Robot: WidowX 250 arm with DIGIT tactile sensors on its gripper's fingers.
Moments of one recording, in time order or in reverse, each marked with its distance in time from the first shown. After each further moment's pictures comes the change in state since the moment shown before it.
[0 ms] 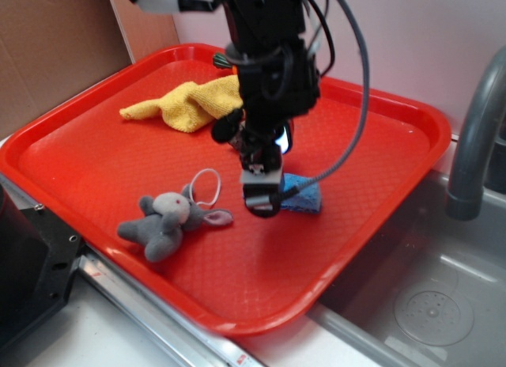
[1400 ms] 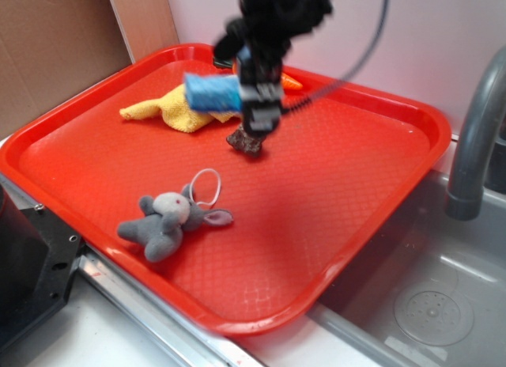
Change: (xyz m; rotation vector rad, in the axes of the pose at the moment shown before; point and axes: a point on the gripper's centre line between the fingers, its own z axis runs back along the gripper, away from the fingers) arm -0.013 0.006 0.090 0.081 0.185 0.360
